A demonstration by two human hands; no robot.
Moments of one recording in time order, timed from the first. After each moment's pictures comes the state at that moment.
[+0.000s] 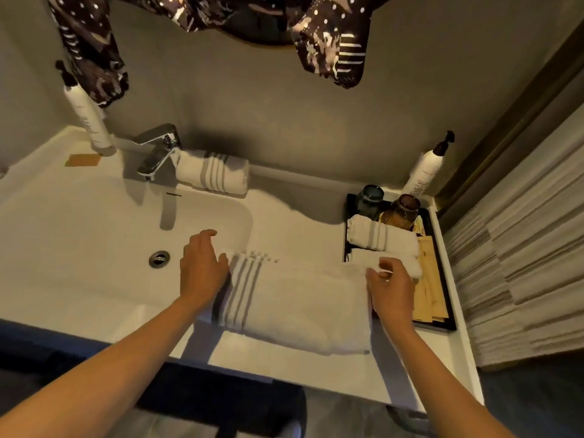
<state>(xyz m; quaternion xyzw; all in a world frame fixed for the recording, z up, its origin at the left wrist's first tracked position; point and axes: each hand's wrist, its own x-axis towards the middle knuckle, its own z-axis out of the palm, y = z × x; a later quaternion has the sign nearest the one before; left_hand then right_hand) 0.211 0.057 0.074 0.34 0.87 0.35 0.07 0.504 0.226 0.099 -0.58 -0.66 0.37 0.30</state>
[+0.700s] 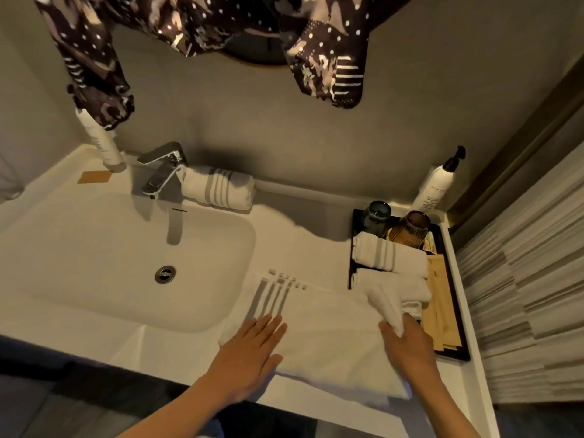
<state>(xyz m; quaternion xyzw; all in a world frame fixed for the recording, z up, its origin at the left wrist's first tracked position) 0.297 0.027 0.000 0.68 0.72 0.05 0.11 0.542 0.216 0.100 -0.61 -0.68 0.40 0.11</state>
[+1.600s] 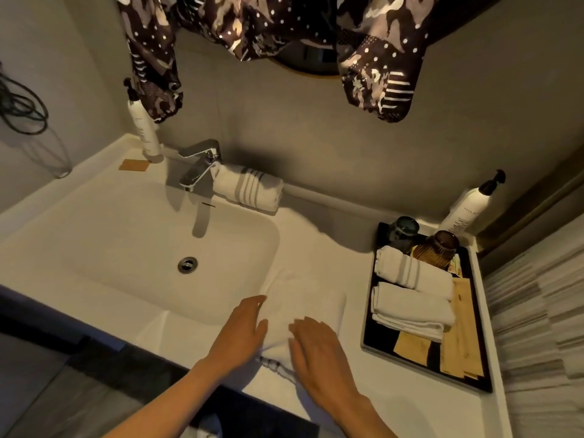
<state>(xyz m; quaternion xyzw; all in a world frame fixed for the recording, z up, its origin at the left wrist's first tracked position) 0.264 0.023 0.023 0.41 0.81 0.36 0.24 0.440 0.125 0.050 -0.26 -0.93 0.25 0.09</state>
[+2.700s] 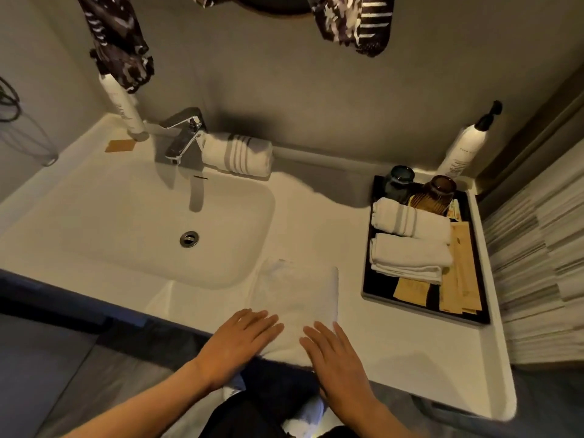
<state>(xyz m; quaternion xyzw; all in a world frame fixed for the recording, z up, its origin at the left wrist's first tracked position) 0.294 -0.049 0.004 0.74 0.66 -0.05 0.10 0.523 0.085 -0.018 -0.14 -0.98 0.12 0.04</state>
